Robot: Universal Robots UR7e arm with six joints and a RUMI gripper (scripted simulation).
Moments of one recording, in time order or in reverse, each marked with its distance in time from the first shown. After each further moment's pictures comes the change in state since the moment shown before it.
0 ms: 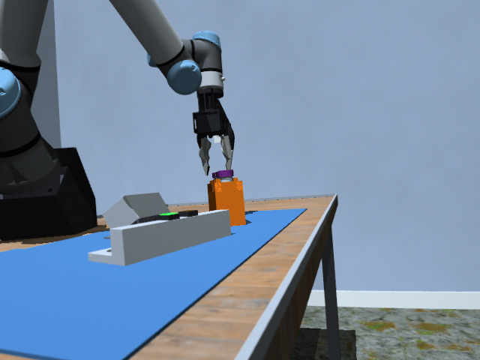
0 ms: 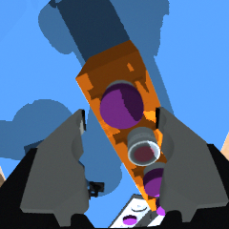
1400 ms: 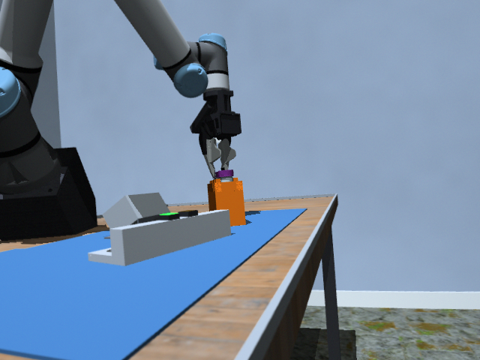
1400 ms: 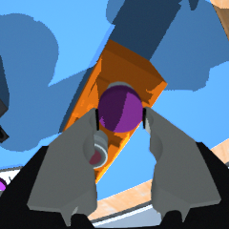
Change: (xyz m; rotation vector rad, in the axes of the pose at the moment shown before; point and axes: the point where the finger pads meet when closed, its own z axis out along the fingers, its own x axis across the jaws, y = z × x) arm 0.002 0.000 0.006 -0.001 0.002 -0.924
